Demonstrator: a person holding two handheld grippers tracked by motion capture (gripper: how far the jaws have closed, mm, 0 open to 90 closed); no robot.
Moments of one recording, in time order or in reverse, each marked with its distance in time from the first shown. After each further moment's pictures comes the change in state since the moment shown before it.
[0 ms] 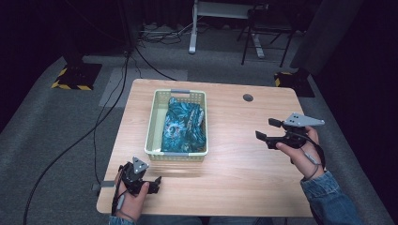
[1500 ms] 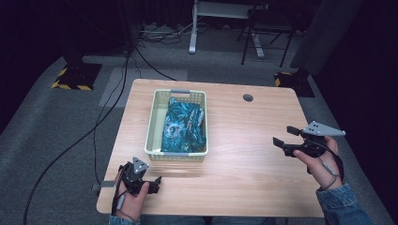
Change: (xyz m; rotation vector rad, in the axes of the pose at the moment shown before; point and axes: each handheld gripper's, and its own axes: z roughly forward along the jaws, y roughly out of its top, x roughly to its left) left arm 0.000 0.000 0.000 -0.001 0.000 -0.001; right arm -0.019 -0.031 -0.040 0.022 -0.089 0.056
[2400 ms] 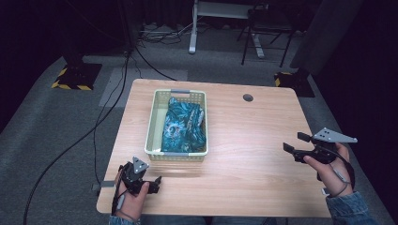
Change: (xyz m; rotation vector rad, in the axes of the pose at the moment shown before) left arm 0.000 0.000 0.000 0.000 0.000 0.000; right arm -0.016 -0.024 -0.021 0.027 -0.046 0.038
